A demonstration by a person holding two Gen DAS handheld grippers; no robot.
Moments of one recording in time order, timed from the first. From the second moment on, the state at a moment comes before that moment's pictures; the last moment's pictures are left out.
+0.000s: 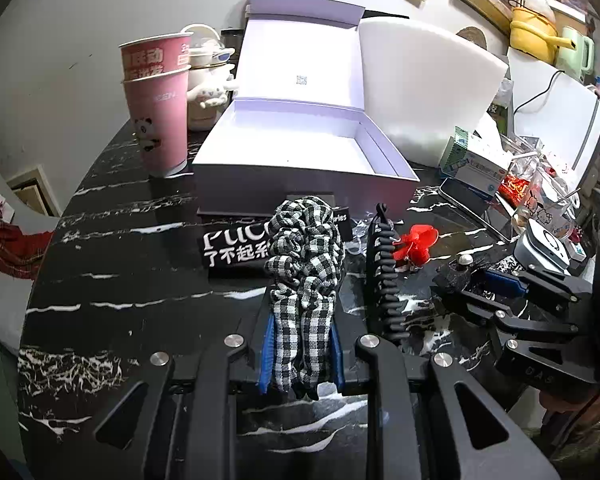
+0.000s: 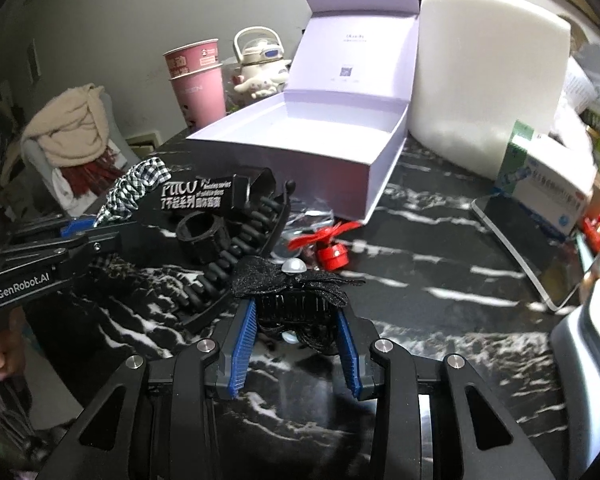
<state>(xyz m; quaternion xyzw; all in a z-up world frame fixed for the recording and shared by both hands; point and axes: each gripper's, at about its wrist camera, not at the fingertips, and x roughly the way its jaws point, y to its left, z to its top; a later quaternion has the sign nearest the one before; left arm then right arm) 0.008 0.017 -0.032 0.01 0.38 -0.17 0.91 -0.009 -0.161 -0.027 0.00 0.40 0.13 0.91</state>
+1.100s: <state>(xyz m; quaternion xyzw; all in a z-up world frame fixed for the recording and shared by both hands) 0.098 -0.012 0.036 0.03 0.37 -0.19 0.91 0.066 -0.187 0.029 0.00 0.39 0.12 0.91</state>
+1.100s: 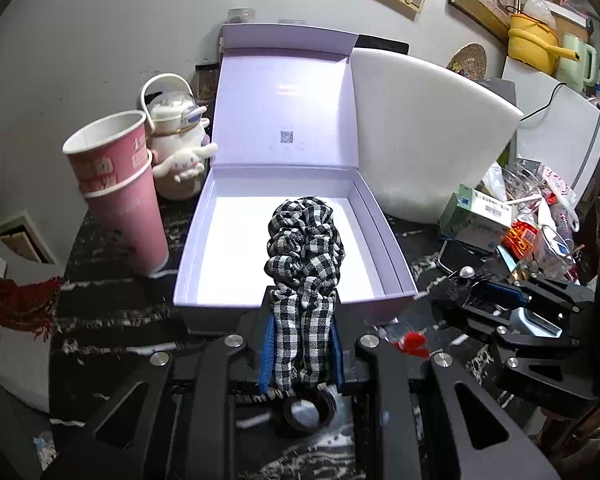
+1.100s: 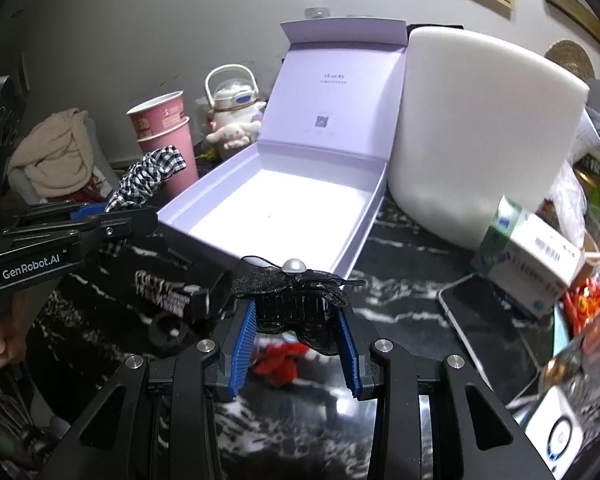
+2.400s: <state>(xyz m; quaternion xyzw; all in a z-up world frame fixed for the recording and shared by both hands) 0.257 -0.044 0.021 0.07 0.41 -0.20 0.89 0.216 -0.192 0.036 -0.02 0.38 0.13 0.91</state>
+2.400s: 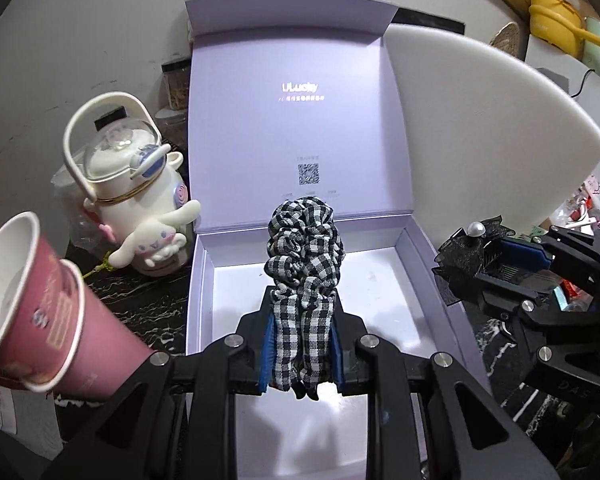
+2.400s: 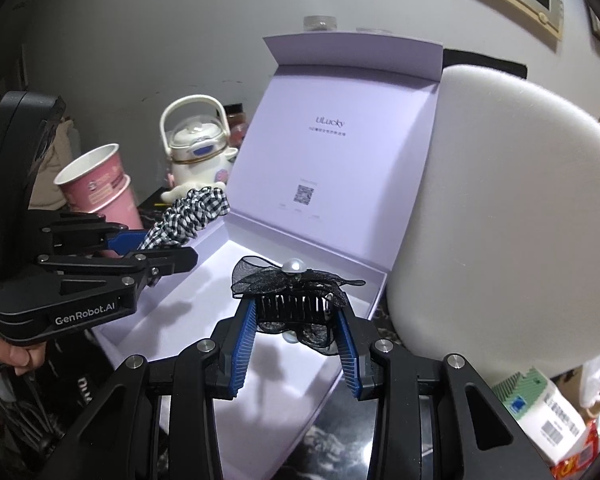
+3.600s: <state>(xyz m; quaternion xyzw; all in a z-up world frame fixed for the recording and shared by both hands) 0.293 -0.062 -0.028 0.09 0.49 -0.15 0.85 0.240 -0.208 0.006 -0.01 0.42 0.10 0.90</state>
